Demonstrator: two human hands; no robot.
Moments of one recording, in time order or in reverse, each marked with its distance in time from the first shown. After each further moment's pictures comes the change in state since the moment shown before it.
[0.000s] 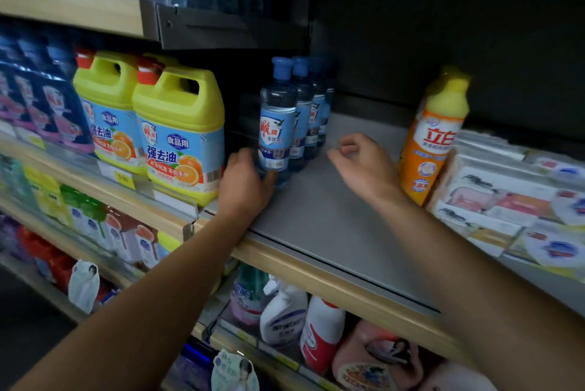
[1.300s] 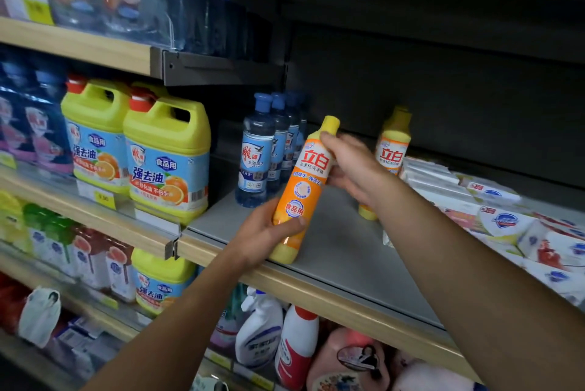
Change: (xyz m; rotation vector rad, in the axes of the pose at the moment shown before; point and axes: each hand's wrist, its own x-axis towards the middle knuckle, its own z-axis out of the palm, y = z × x) left_hand -0.063 0.033 -0.004 -0.828 -0.581 -0.022; right_hand -0.005 -0.065 -0.055 0.651 -0.190 0.333
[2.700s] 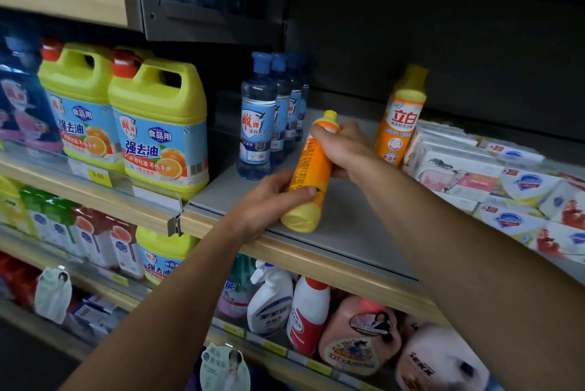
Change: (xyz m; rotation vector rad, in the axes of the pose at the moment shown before) left_hand 0.009 -0.001 -0.004 -0.033 -0.182 -0.020; right_hand 0.028 0.046 0.014 -0.453 0.247 0.120
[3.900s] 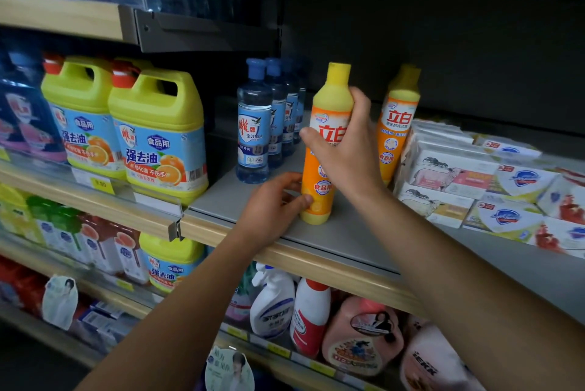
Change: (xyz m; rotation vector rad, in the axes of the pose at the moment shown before) left_hand 0.005 -0.013 0.008 0.571 0.227 0.210; right_hand -0.055 0.010 -0.014 0.111 0.246 -0.672
